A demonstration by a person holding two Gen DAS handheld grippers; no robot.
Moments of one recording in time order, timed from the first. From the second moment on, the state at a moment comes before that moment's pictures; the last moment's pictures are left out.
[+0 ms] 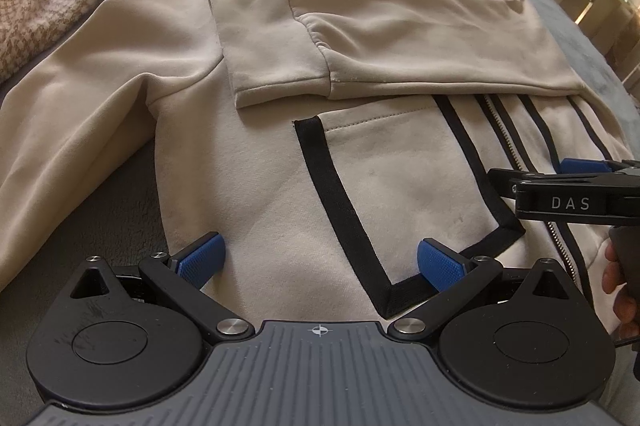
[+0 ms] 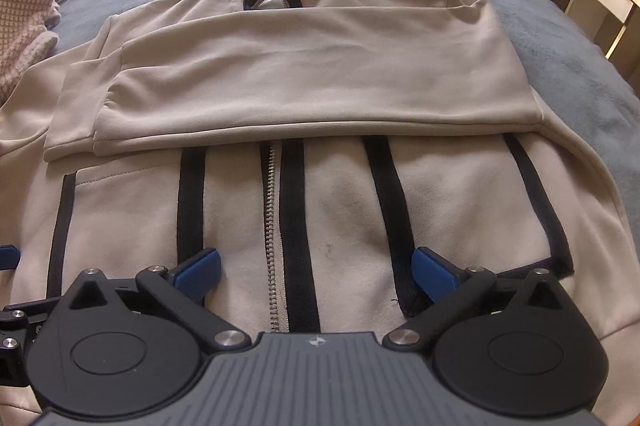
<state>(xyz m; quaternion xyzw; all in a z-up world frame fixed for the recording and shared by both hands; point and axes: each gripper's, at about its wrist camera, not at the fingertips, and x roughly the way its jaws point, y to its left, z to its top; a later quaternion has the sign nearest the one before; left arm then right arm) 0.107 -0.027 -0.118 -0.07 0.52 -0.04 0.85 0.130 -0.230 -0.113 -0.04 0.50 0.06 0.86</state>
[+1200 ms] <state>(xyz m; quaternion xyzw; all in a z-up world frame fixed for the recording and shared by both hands) 0.110 -0.029 -0.122 -0.06 0.53 -0.03 0.85 0.128 -0.225 -0.088 -0.06 0.44 0.07 0.89</state>
